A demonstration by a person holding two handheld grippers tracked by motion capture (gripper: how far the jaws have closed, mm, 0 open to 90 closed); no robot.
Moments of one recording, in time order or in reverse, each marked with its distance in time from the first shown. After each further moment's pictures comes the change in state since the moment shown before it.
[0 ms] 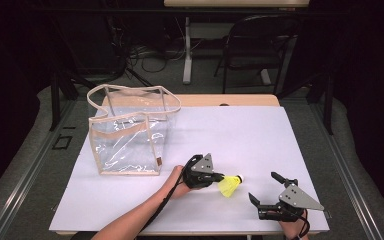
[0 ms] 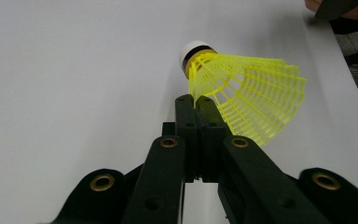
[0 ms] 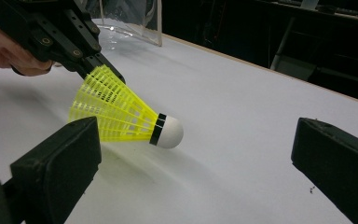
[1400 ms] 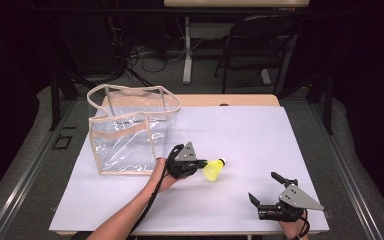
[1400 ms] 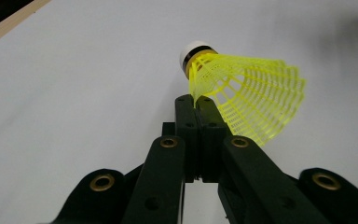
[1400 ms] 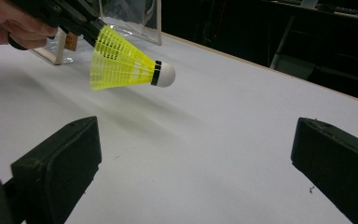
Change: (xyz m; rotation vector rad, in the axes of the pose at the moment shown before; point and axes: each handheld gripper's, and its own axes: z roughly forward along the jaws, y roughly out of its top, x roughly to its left) left arm 0.025 -0.013 -0.039 -0.006 0.173 -0.081; right arm 0.000 -0.001 0.000 0.005 -0.001 -0.002
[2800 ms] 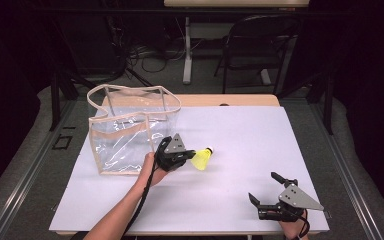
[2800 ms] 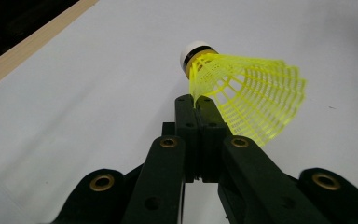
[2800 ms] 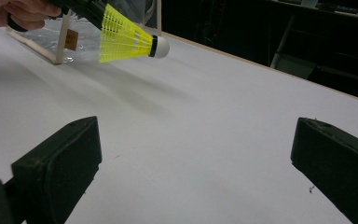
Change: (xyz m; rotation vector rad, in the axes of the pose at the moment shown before) left arm 0.022 -0.004 -0.024 0.014 0.125 -0.044; right arm 0.000 0.000 0.001 -0.003 0.001 -0.002
